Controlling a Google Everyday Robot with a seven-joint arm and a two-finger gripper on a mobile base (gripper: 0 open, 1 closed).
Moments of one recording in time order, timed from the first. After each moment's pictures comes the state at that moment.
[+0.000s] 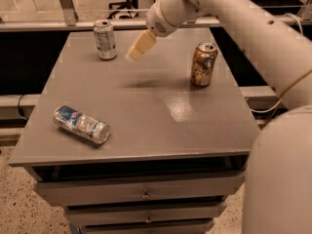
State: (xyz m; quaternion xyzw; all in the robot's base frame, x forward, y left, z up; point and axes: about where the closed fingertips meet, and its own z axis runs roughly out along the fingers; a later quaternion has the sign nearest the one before) arm 0.742 0.024 0.926 -0.56 0.71 0.11 0.40
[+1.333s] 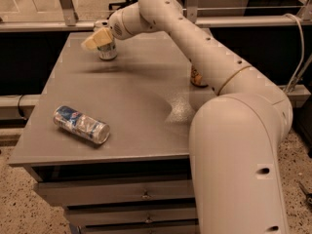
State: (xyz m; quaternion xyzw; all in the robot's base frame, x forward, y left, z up) arm 0.821 0.157 0.909 -0.44 0.72 0.25 0.47
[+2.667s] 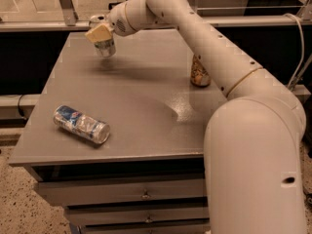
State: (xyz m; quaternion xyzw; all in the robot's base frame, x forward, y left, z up) arm 0.782 0.159 0.936 -0.49 0.67 0.28 0.48
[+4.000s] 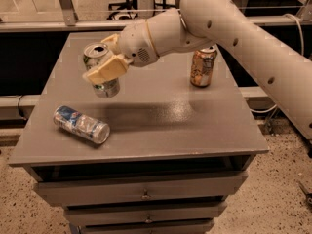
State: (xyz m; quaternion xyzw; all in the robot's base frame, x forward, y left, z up) arm 0.555 0.124 0.959 -0.62 0.55 0.37 0.42
